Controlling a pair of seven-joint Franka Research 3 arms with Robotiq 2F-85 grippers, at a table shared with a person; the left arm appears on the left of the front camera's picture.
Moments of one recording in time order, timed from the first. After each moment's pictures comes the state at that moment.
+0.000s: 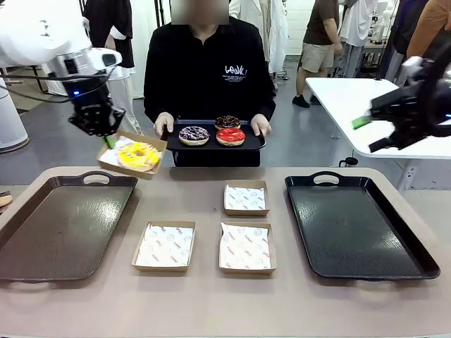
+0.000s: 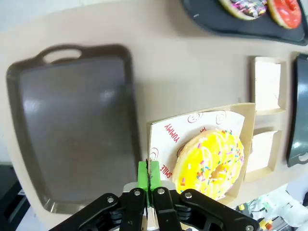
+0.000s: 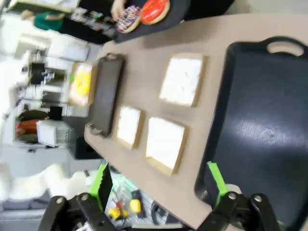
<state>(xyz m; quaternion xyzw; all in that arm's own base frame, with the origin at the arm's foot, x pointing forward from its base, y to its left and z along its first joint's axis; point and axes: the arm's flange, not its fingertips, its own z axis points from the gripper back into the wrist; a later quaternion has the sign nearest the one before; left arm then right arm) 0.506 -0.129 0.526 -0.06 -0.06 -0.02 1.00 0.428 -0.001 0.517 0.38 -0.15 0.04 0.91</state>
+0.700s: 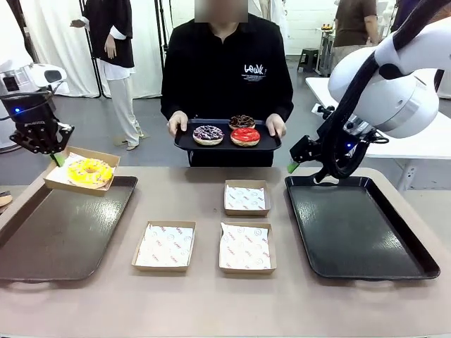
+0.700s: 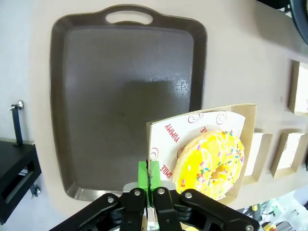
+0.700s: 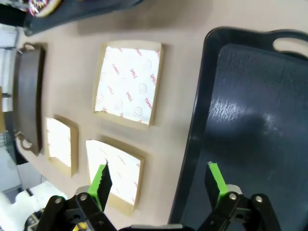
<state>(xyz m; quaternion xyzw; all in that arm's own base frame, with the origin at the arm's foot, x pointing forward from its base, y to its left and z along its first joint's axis) 0.474 -0.030 0.501 -0.03 -0.05 0.04 1.00 0.490 0.121 0.424 0.22 -0.09 0.06 0.97</state>
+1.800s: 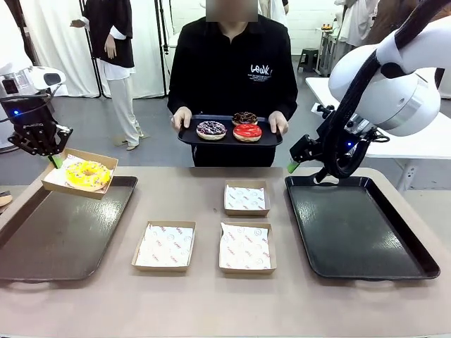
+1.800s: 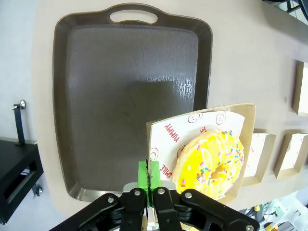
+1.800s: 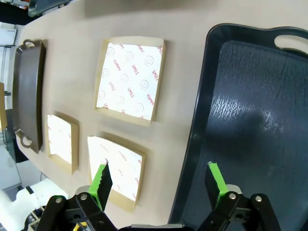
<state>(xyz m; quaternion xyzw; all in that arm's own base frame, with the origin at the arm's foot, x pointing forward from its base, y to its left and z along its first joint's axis) 0.474 -0.028 0.497 -0.03 -0.05 0.04 1.00 0.488 0.120 0.427 0.22 -0.09 0.06 0.97</state>
